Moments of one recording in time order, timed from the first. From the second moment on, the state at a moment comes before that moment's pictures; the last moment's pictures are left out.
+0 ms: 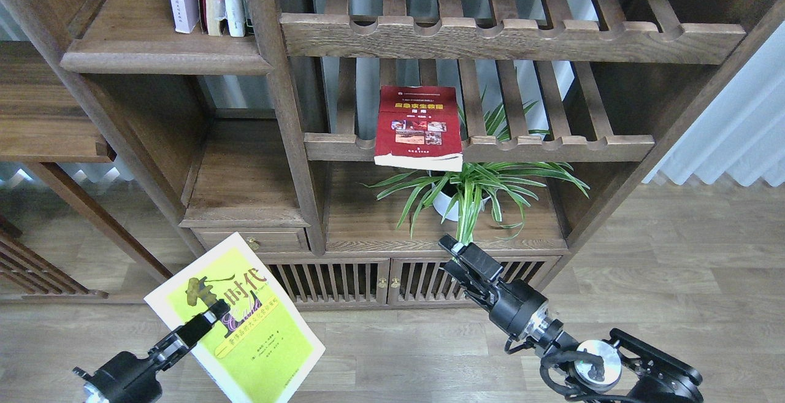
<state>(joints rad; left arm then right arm) 0.34 0.12 -1.47 -1.39 0.40 -0.49 0.32 0.17 -0.26 0.67 0.97 0.42 0.58 -0.07</state>
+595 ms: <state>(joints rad) 0.57 0.00 -1.68 -1.39 0.44 -0.49 0.39 0.18 -0.26 0.79 0.93 0.42 0.58 -0.07</state>
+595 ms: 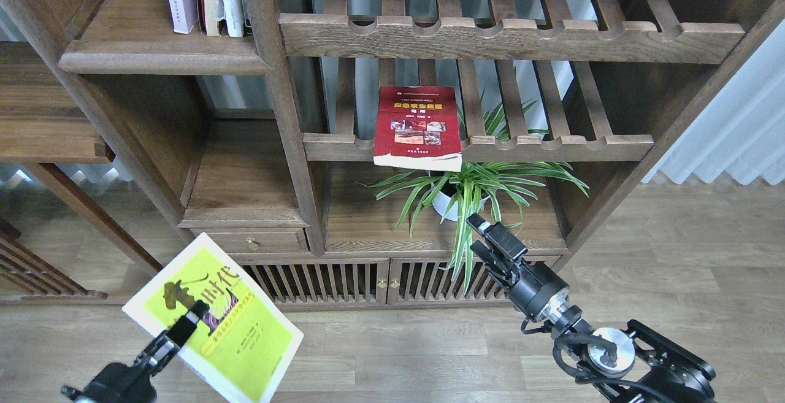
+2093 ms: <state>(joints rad) 0.35 0.19 -1.99 -1.38 0.12 -0.49 0.40 0.17 -0.23 0.79 0.92 0.42 0.58 -0.07</state>
